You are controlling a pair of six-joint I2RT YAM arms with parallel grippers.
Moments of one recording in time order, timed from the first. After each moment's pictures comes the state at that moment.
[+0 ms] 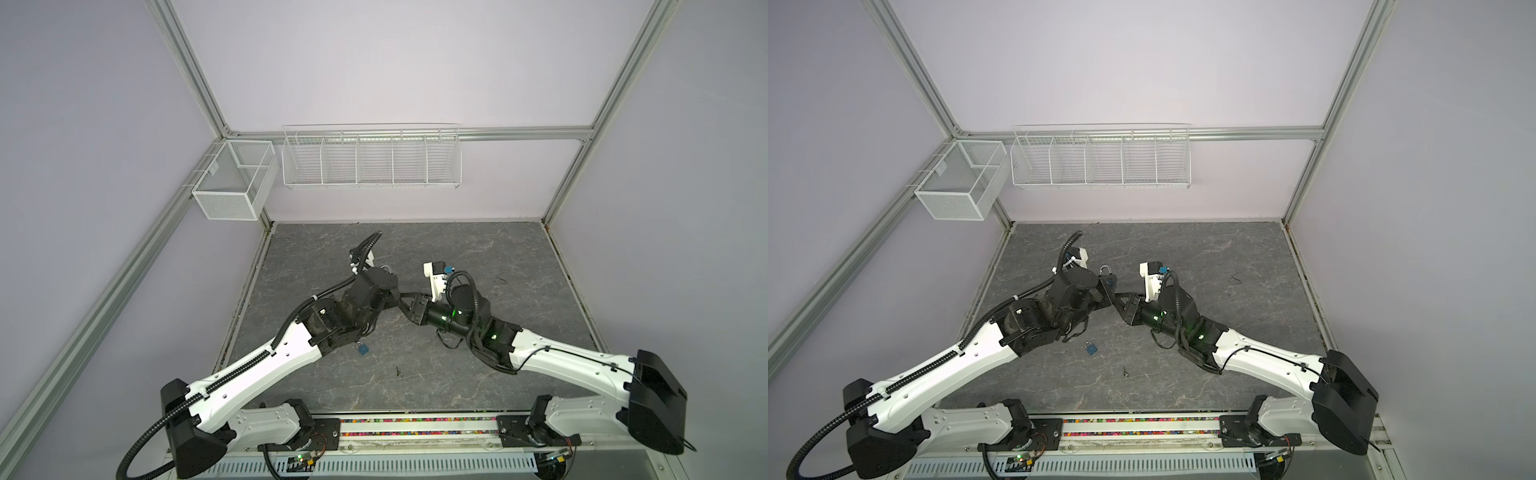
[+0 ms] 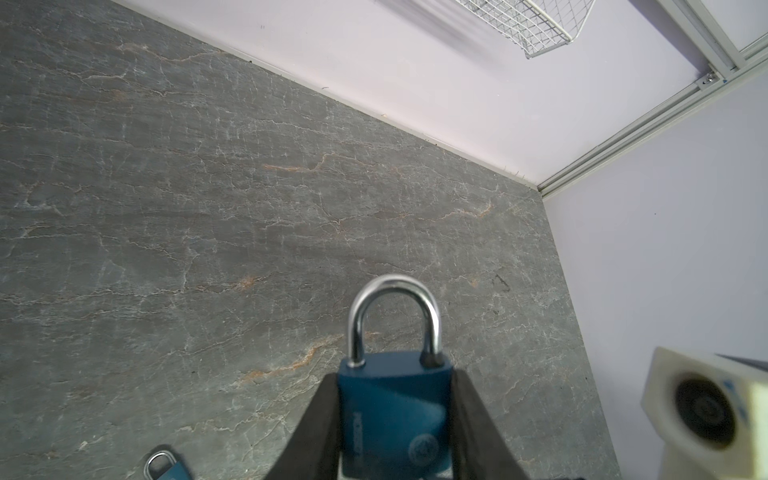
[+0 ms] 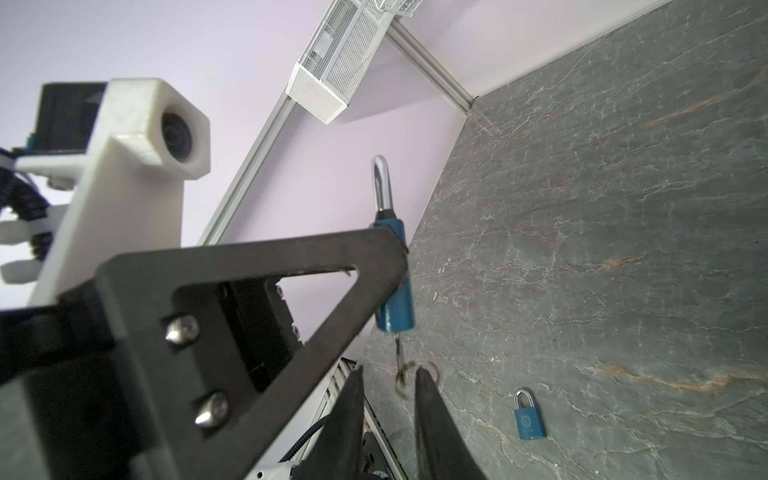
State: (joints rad) left arm -0.97 1.18 1.17 -0.57 -0.47 -0.89; right arm 0.97 1.29 0.81 0.33 -0.08 0.94
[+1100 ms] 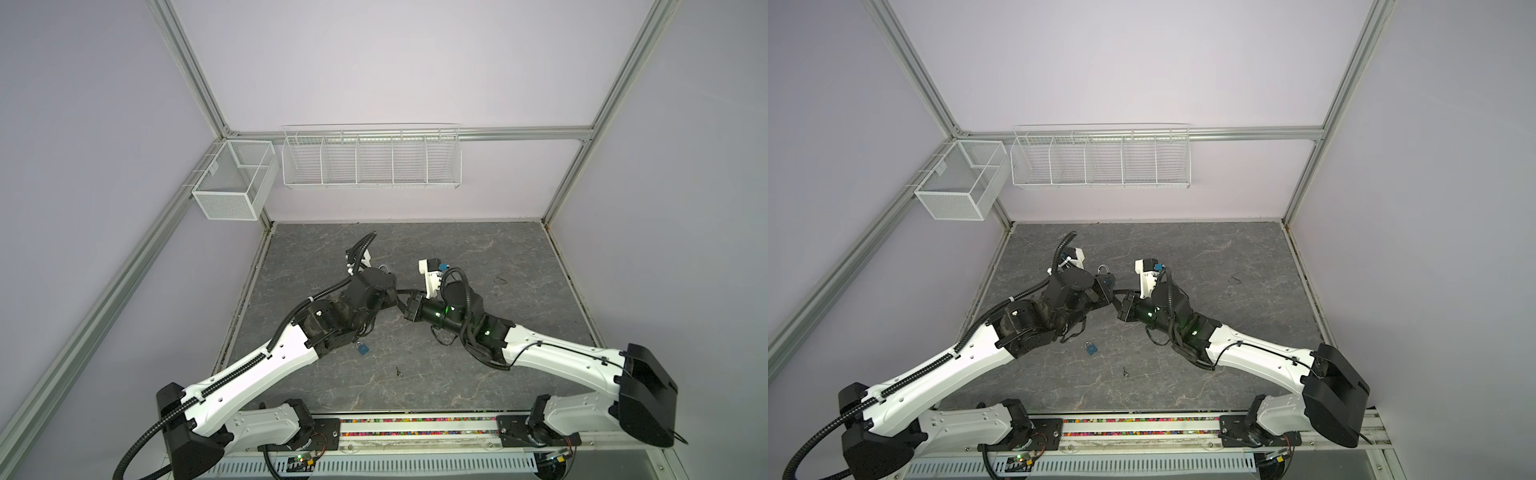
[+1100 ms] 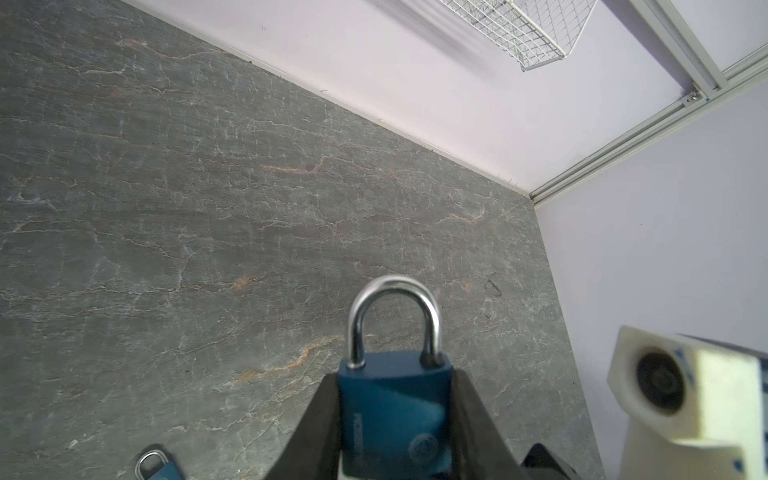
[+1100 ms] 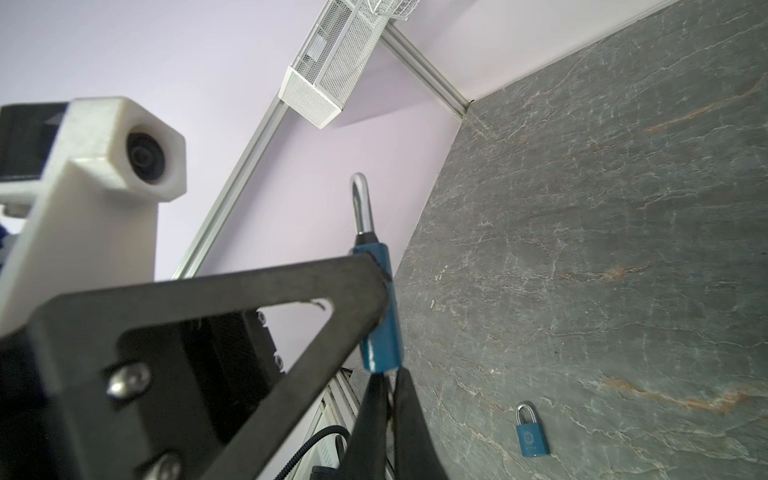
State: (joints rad) left arm -0.96 1.15 1.15 -0.56 -0.45 -0.92; right arm 0.98 1.34 0.86 0.34 -0.08 0.94
